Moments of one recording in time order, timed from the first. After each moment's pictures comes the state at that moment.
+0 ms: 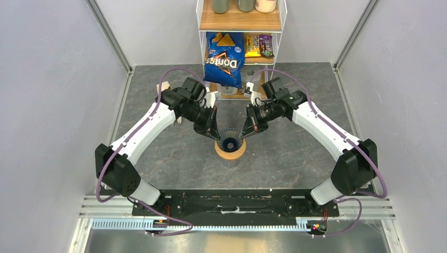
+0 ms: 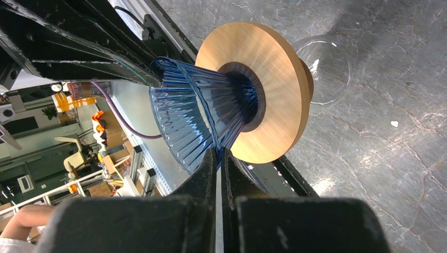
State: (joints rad) left arm -0.53 1.51 1.41 -1.03 0.61 -0.27; right arm 0.51 1.54 1.35 -0.83 -0.77 0.33
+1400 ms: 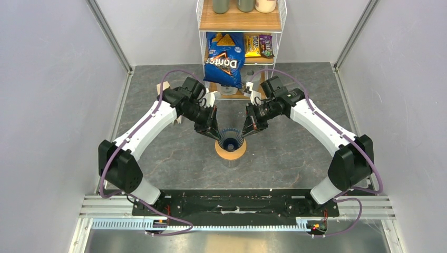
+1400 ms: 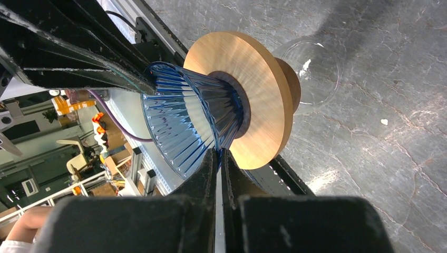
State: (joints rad) left arm -0.51 1.55 1.40 -1.02 0.66 -0.30; right arm 0.50 1.58 1.38 -0.86 -0.74 0.32
